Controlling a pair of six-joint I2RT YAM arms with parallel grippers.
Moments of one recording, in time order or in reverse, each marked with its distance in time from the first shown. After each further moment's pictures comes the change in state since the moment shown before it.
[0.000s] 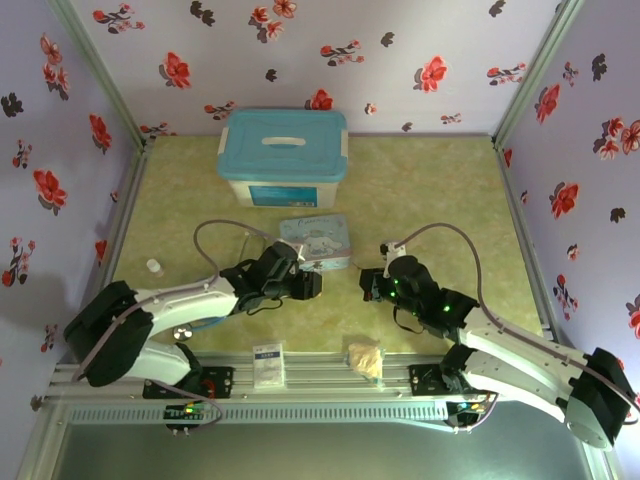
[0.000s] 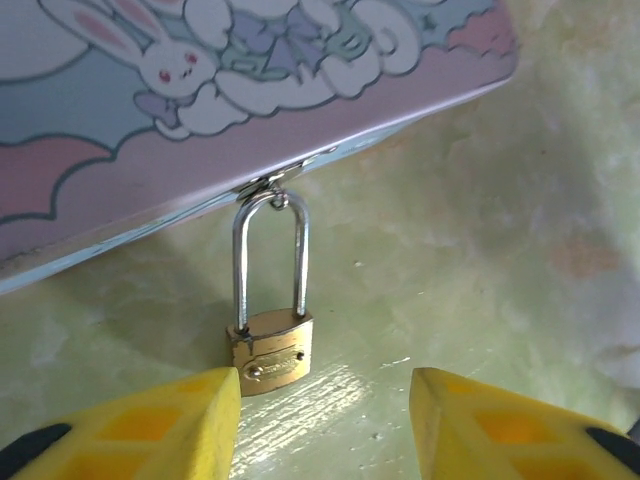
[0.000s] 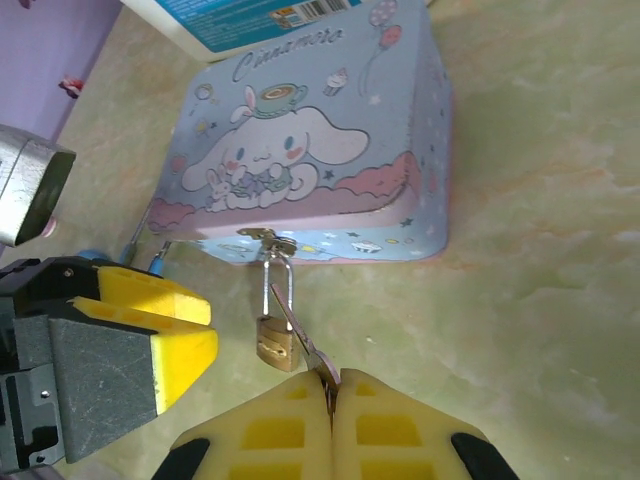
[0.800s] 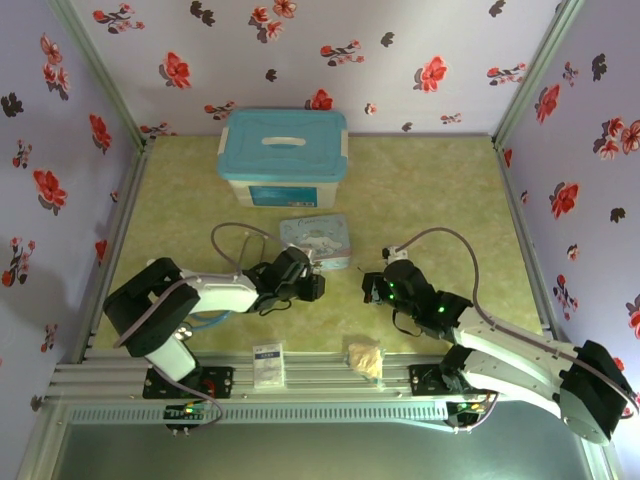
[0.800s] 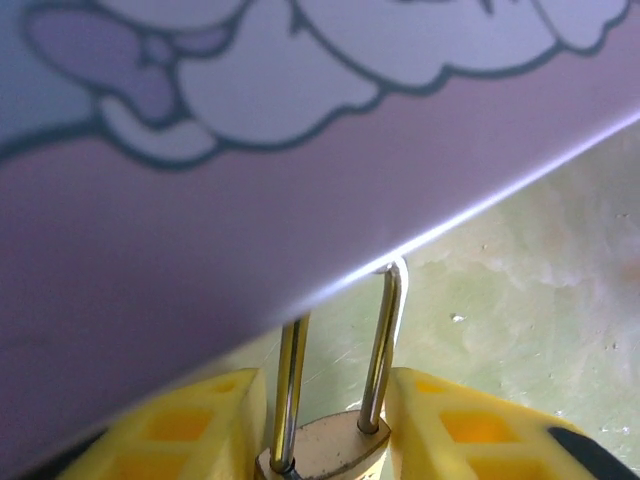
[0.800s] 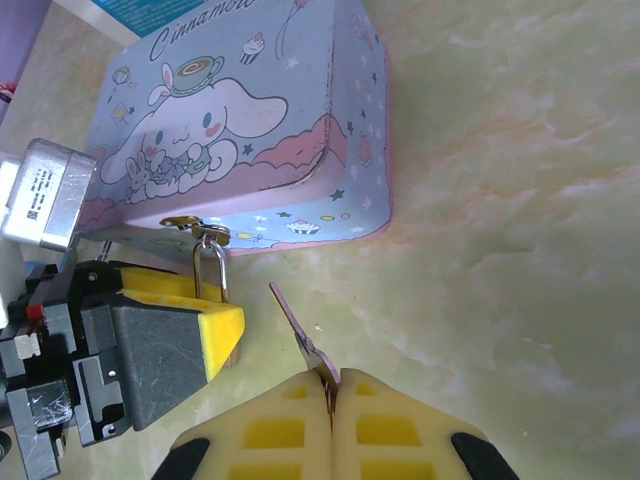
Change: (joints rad) left arm -0.013 0.229 0.000 0.195 -0.053 0.025; right arm 0.000 0.046 -0.047 0.028 0.050 0.064
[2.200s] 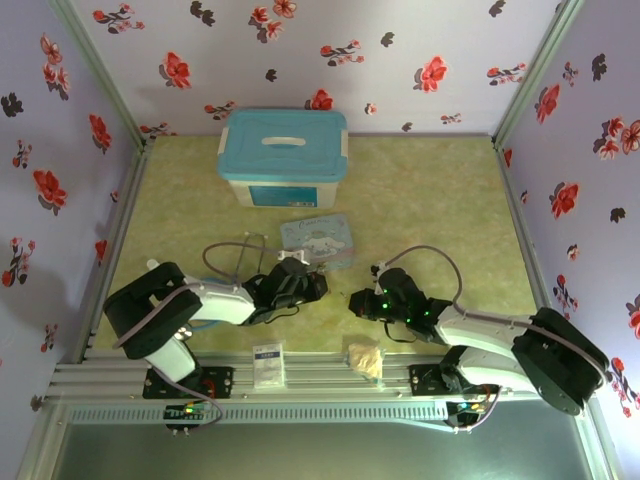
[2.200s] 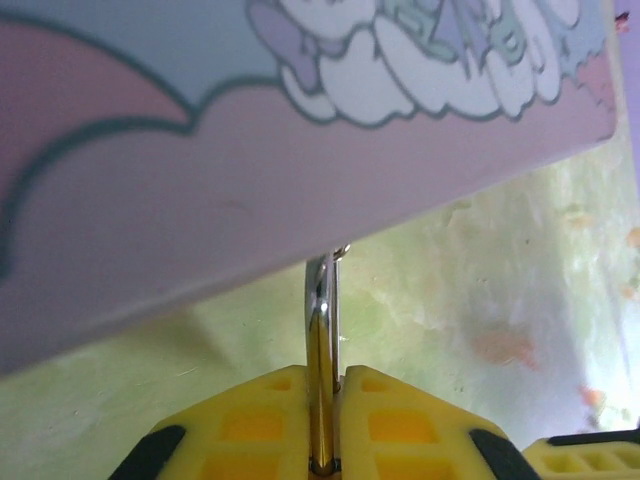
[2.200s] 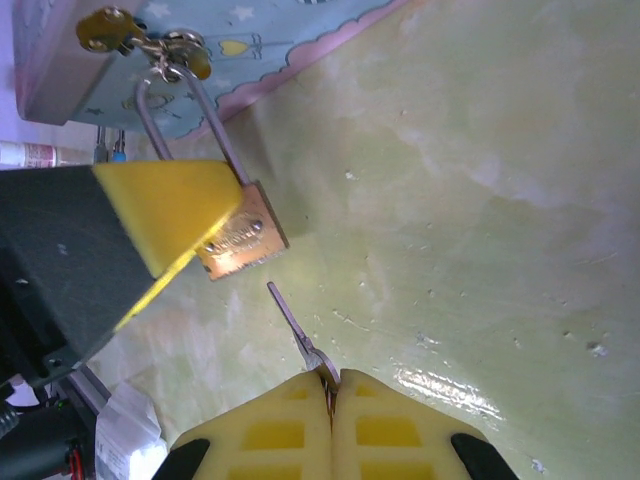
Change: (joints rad) left arm -0.053 -0.020 -0.115 0.294 -0.034 -0.346; right arm -0.037 0.255 -0.153 0.364 -0.371 0.216
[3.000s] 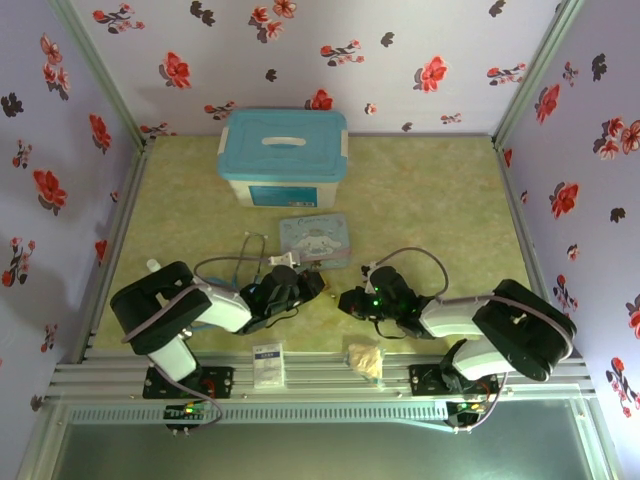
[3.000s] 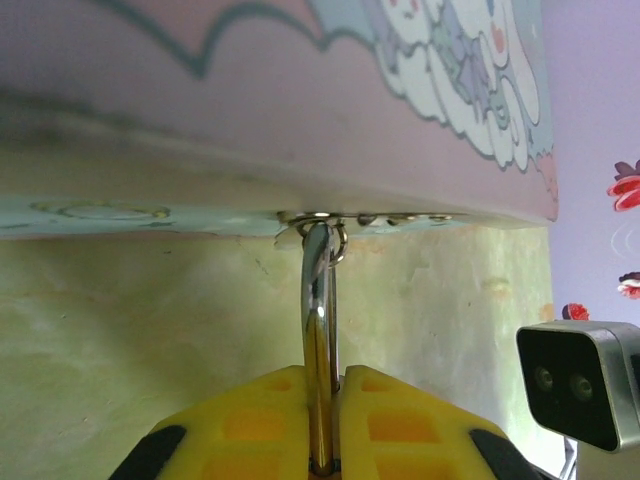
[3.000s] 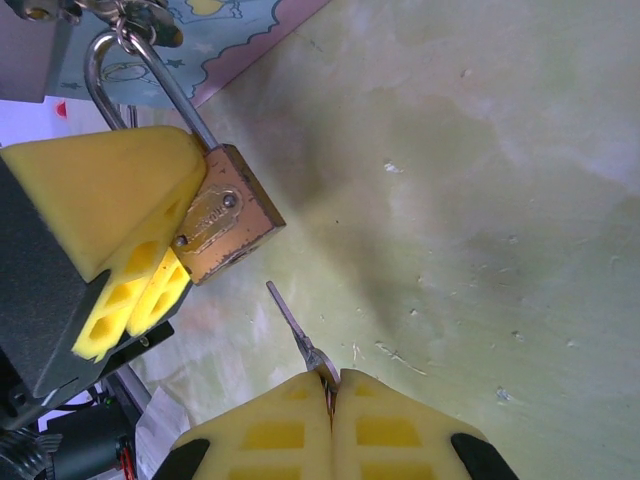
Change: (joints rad) left arm 0.000 0.056 -0.108 0.301 -0.059 -0.181; right arm 0.012 0.237 0.013 0.261 -0.081 0.097
